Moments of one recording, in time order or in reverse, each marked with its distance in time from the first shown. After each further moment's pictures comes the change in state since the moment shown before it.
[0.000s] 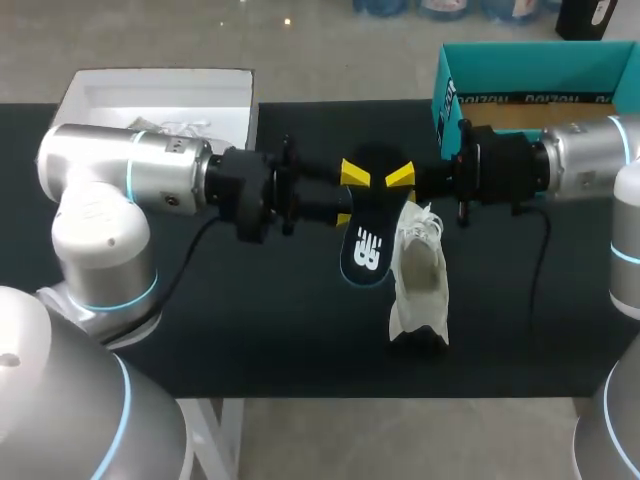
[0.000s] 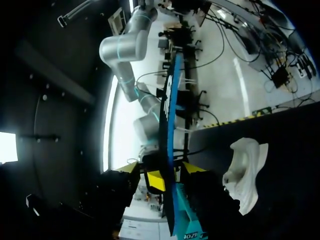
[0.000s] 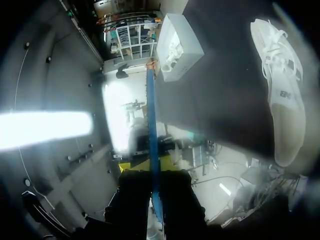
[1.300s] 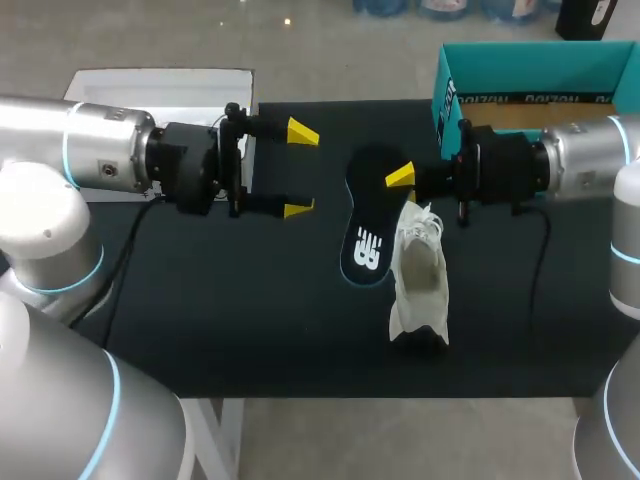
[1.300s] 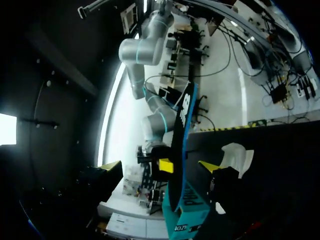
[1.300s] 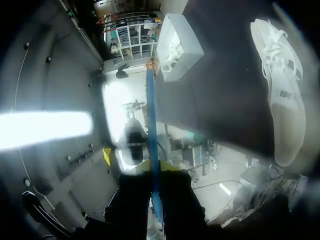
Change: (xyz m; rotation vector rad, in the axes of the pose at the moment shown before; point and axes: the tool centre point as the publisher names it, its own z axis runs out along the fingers) left arm -0.025 -0.001 -0.063 -0.009 0.030 -0.114; right arm 0.000 0.000 0.000 0.000 0.000 0.000
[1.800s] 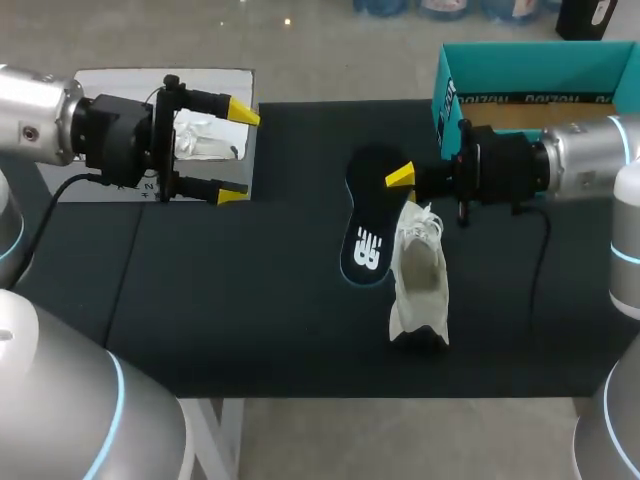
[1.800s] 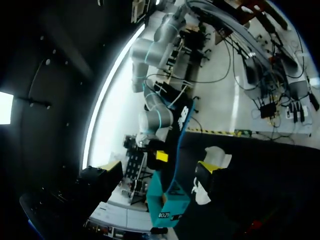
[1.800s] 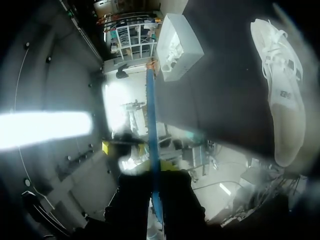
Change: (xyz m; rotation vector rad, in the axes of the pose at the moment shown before) left arm -0.020 -0.014 -0.074 -0.066 0.100 -0.134; right arm 0.000 0.000 0.000 0.000 0.000 0.000
